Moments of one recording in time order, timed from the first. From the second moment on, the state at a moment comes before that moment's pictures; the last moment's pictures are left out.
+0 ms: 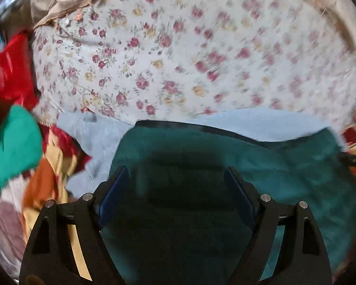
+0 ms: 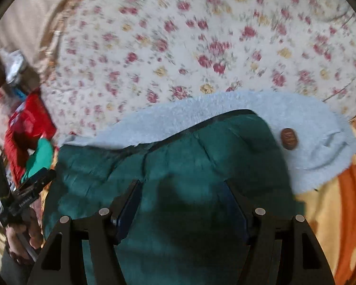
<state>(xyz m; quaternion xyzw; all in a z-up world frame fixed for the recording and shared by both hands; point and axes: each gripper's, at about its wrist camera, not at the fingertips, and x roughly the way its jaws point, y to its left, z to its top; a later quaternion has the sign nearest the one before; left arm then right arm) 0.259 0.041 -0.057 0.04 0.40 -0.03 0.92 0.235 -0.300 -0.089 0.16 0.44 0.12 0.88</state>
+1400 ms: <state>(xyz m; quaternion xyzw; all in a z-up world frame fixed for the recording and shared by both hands) 0.240 0.159 -0.138 -0.14 0.46 -0.14 0.86 0.167 -0.411 -0.144 0.20 0.40 0.14 0.88</state>
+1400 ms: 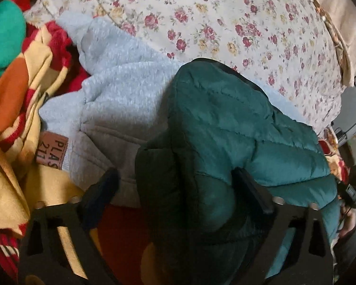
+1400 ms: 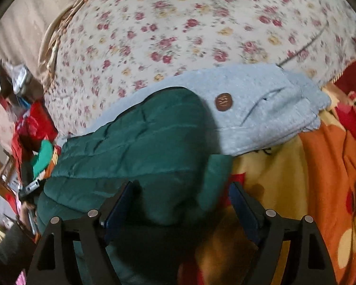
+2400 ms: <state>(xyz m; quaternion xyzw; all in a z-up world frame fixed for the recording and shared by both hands) 0.089 0.098 -0.037 -0.01 0.40 -0.10 0.91 0.077 -0.423 -0.063 0.17 0.36 0.22 0.89</state>
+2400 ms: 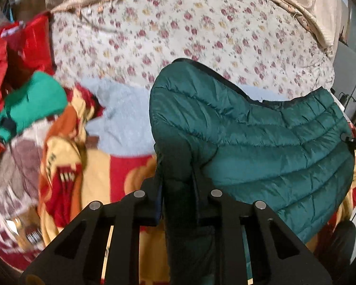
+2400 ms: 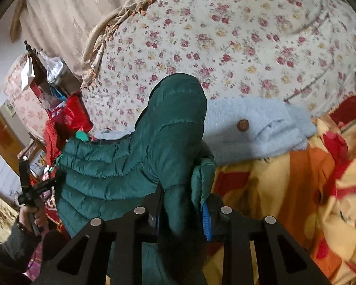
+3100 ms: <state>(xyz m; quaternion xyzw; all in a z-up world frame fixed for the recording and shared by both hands) 0.125 0.035 -0.031 0.00 0.36 -0.06 0.93 0.098 -0.346 -0.051 0.07 0.39 0.11 0.91</state>
